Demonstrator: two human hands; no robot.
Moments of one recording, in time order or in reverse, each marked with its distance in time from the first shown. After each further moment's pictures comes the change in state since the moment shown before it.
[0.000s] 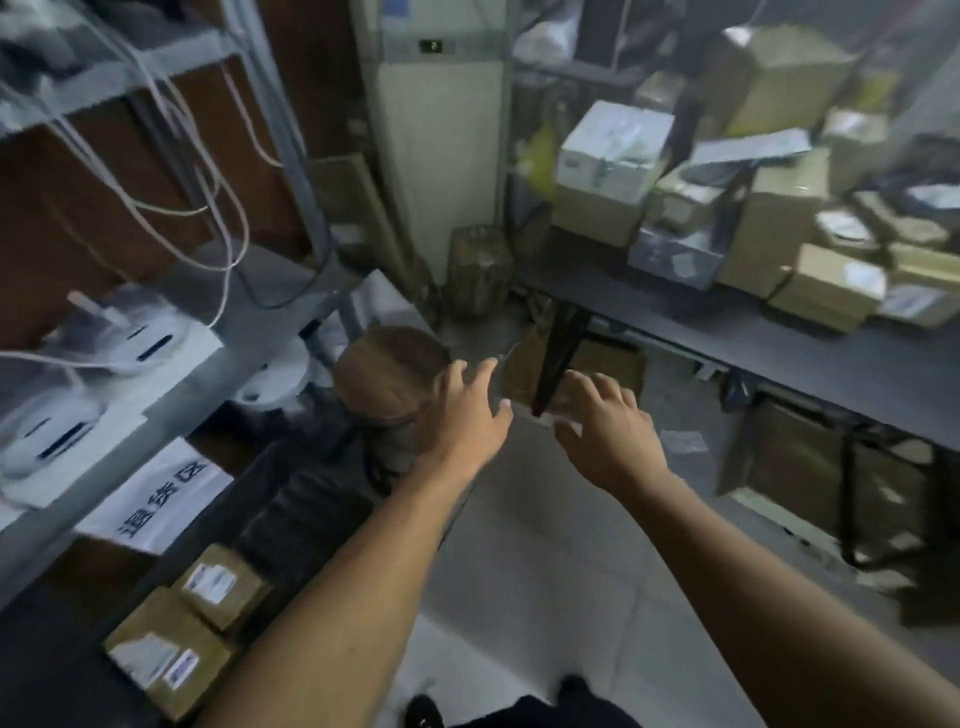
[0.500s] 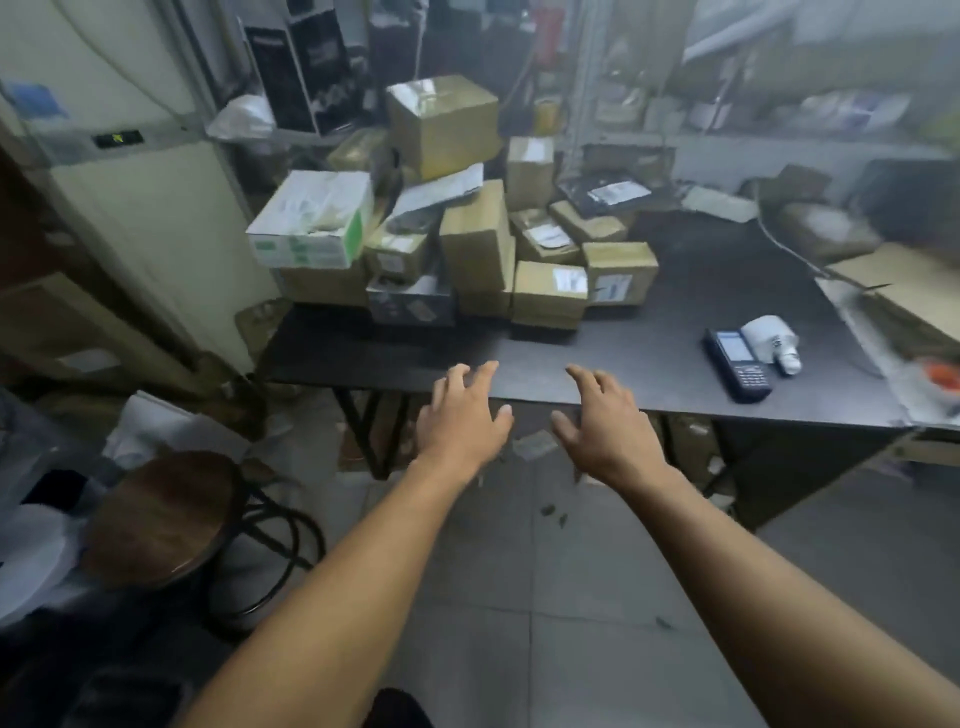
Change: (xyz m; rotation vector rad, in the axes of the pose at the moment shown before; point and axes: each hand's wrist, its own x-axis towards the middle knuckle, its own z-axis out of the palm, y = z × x) left_hand 0.056 0.318 0.131 0.079 -0.176 0.396; right_hand -0.015 0.295 -0.126 0.110 0.200 0.393
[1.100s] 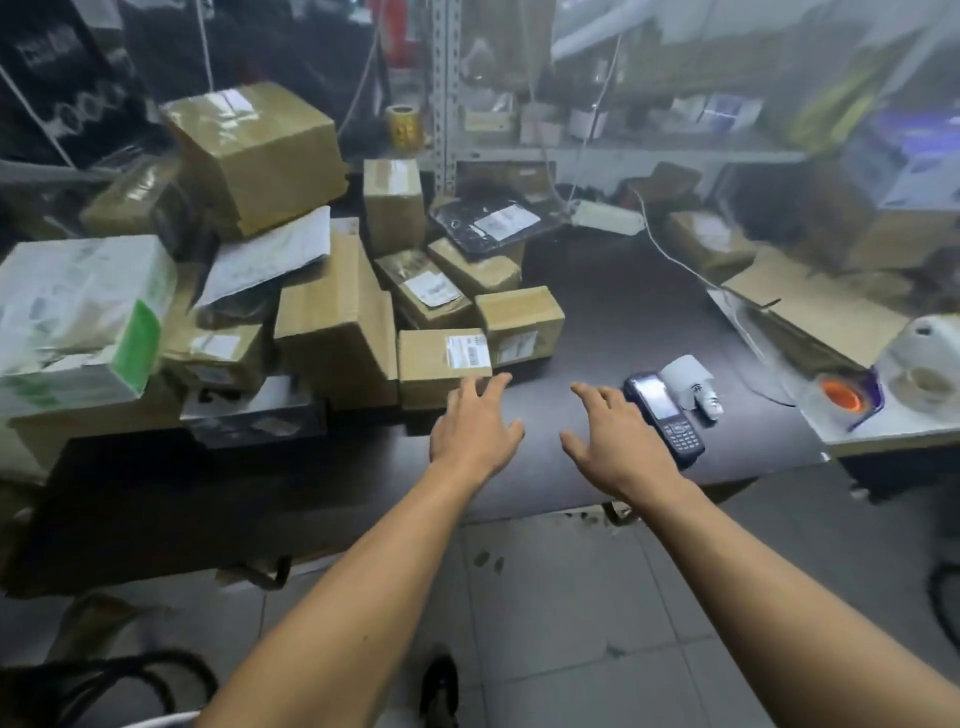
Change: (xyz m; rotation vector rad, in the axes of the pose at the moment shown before) left_hand 0.233 0.112 0.070 -0.095 -0.184 0.239; right_hand 0.178 0.114 -0.045 -0.105 -0.048 0.266
